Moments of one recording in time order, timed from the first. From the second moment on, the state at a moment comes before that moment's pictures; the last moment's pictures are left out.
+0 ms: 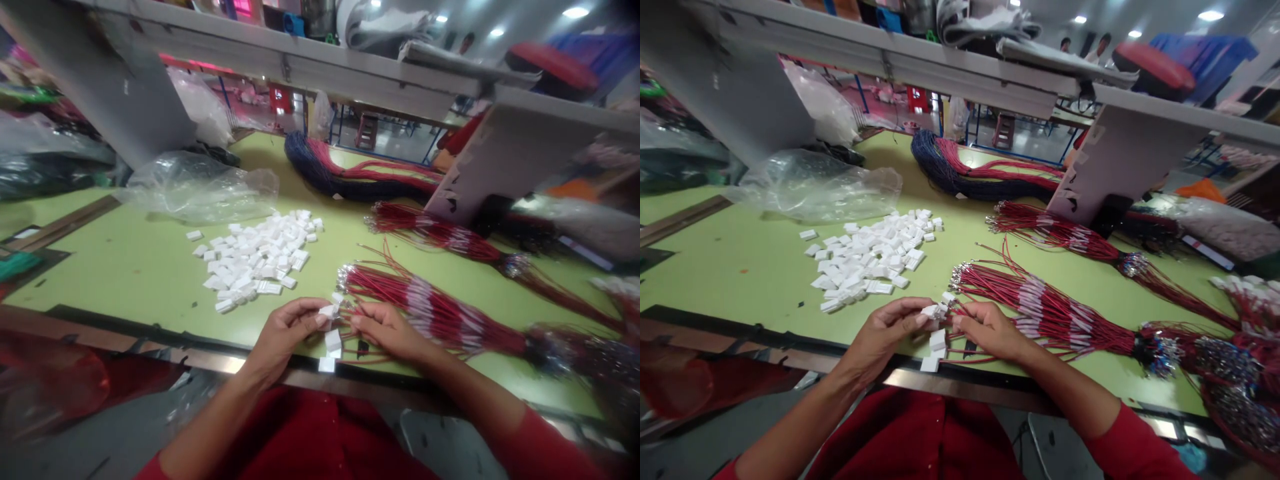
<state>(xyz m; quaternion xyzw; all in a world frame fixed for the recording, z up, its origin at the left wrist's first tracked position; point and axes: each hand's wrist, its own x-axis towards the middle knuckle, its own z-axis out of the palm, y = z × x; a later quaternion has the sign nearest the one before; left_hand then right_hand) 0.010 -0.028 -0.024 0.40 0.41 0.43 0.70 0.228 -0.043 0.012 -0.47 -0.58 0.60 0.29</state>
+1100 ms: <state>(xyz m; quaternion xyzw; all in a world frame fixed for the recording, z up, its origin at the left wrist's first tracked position) -0.018 -0.001 -0.009 0.72 0.41 0.38 0.41 0.227 -0.041 0.005 -0.50 -0.62 0.50 0.34</state>
